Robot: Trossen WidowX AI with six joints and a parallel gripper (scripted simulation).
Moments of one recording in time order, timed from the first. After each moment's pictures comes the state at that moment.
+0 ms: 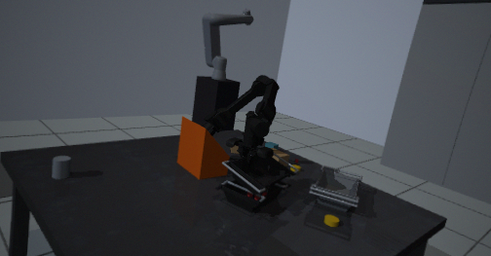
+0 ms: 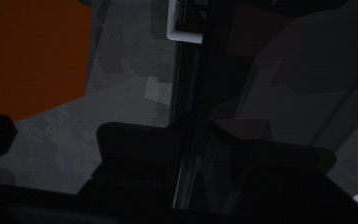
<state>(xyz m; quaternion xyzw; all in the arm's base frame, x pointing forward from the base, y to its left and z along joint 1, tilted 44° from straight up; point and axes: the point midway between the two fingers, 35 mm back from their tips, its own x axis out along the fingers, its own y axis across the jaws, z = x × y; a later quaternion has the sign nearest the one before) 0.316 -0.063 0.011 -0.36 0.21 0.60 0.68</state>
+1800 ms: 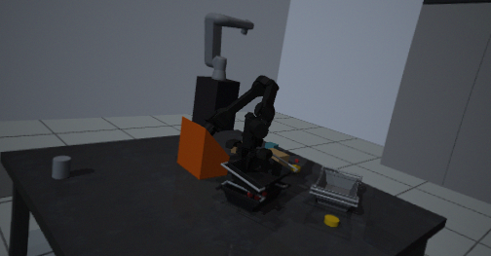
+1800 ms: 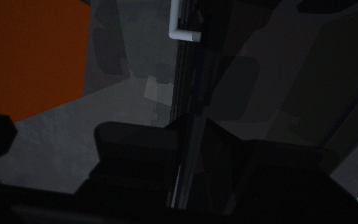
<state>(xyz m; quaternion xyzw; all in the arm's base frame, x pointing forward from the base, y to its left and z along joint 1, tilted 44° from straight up) 0.314 -0.059 0.006 -0.36 0.21 0.60 0.68</state>
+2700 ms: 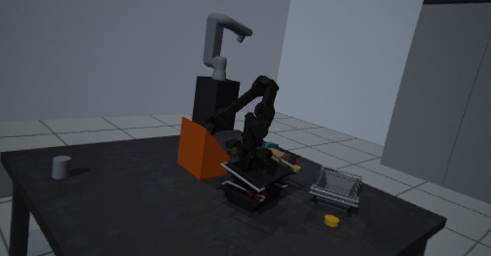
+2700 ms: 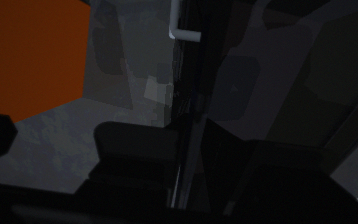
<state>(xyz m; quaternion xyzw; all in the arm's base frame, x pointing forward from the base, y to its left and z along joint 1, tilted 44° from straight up) 0.314 -0.059 0.006 -0.36 0.21 0.60 0.68</state>
